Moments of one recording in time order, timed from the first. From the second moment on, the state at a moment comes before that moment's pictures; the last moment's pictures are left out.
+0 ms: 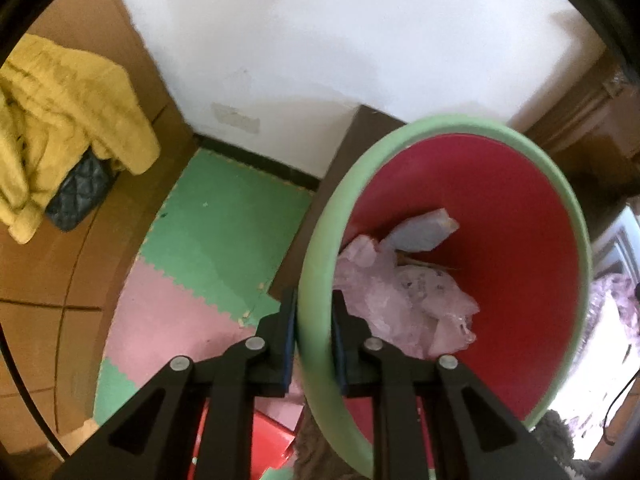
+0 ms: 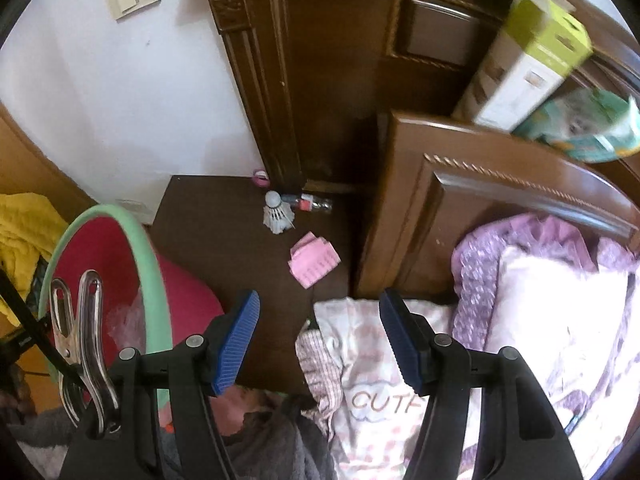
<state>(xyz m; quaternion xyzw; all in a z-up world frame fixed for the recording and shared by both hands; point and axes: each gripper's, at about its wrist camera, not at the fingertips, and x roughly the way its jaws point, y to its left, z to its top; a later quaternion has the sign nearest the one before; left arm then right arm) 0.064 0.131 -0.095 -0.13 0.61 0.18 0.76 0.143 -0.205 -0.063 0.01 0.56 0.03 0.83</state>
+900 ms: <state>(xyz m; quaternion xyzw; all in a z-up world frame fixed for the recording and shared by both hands) 0.076 0.123 -0.098 -0.13 0.63 0.26 0.72 0.211 -0.187 -0.315 0.09 0.78 0.12 0.61</state>
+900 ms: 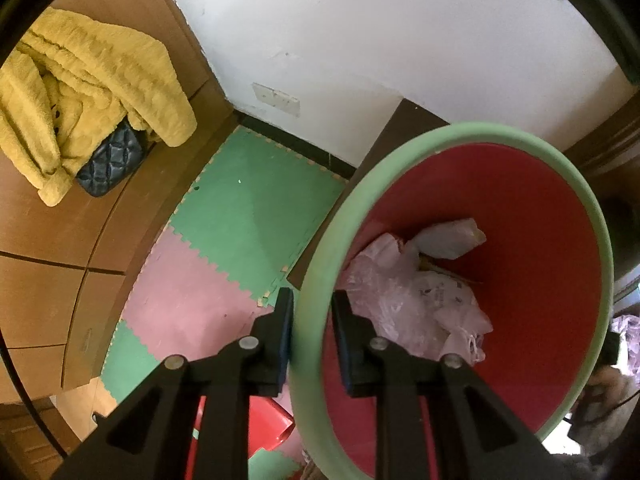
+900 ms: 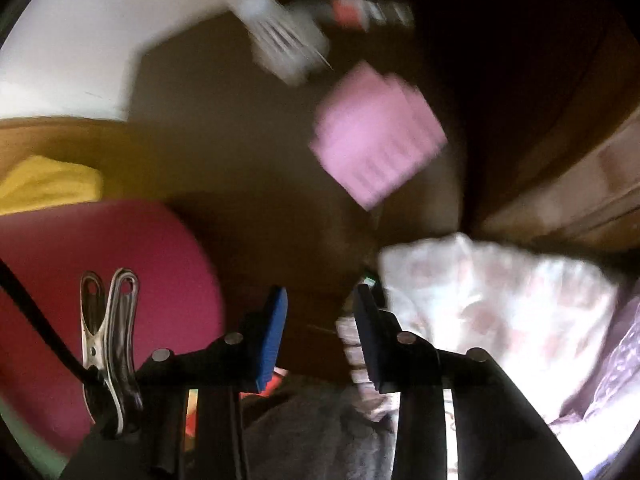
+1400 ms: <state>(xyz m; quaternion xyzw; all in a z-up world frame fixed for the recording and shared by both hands) 0.077 0.121 -0.099 -0.12 0.63 0.26 0.72 0.200 -0.184 -0.374 0.10 0.82 0.02 0.57</state>
